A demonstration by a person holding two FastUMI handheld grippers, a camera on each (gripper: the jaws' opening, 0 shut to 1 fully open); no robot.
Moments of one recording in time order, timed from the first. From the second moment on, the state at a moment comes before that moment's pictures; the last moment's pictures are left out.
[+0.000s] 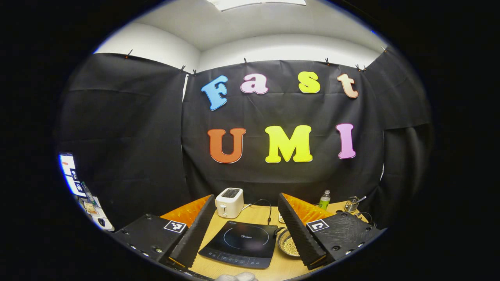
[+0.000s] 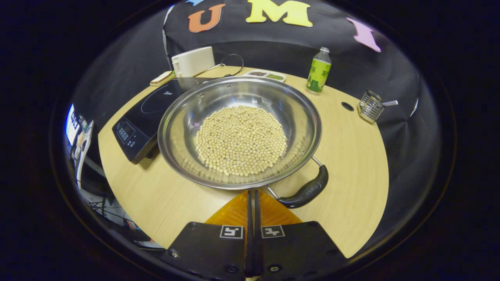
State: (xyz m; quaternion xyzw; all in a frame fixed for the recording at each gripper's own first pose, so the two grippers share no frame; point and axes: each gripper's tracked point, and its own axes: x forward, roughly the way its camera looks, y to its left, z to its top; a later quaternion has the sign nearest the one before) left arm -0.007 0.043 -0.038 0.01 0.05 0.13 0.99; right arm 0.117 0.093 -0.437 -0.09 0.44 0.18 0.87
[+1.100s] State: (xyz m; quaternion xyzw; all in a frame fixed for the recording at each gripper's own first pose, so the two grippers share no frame) left arm 0.044 0.004 -0.064 0.01 0.06 0.13 0.99; right arm 0.169 0.020 -0.427 -0.14 0.44 0.17 0.87
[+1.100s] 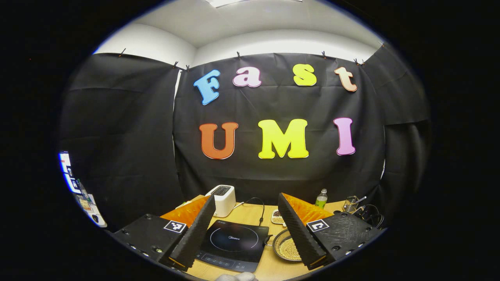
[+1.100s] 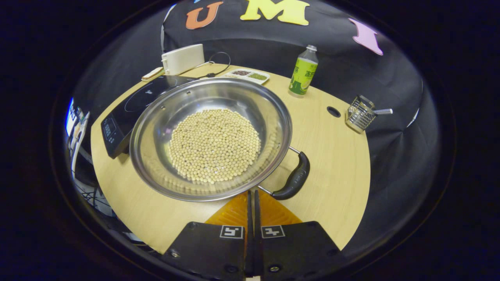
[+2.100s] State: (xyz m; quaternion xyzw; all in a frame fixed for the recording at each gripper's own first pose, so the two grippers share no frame) left arm 0.060 -0.006 -0.090 0.01 0.09 0.07 0.99; right arm 0.161 -0.009 -0.387 -0.12 0.39 0.12 0.90
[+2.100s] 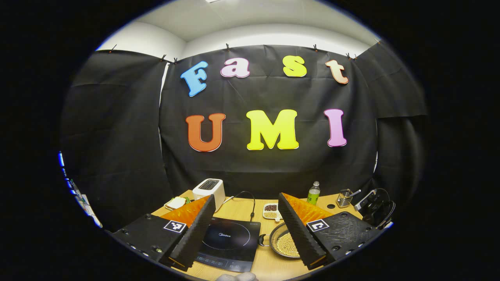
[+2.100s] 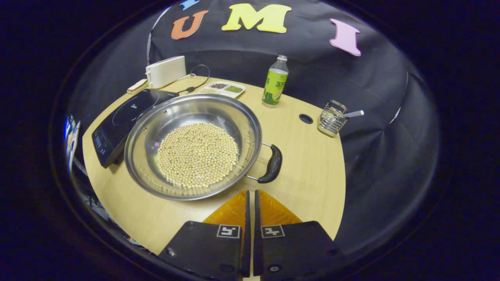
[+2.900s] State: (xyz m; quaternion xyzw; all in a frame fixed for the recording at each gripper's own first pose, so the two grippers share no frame) left arm 0.033 -0.008 -0.228 -0.02 0.22 -0.03 0.98; right arm 0.062 0.011 -0.349 0.02 0.35 0.03 0.93
